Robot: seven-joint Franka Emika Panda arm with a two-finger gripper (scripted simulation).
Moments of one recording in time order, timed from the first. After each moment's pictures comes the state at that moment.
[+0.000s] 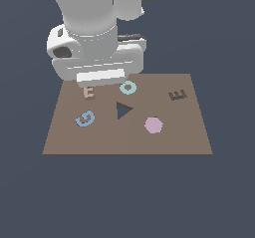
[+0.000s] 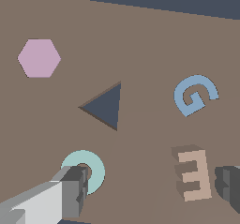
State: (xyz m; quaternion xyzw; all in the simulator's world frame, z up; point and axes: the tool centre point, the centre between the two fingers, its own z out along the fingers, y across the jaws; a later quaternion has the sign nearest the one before) arm -0.032 -0.062 0.115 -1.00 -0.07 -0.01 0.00
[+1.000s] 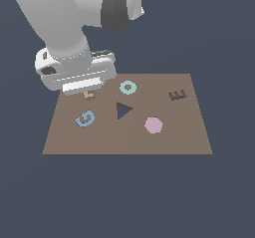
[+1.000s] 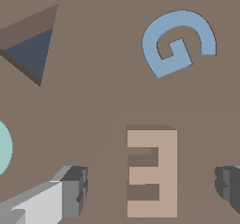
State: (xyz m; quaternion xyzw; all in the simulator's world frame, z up) arm -0.060 -0.134 0.050 -0.99 -0.13 0.00 0.00
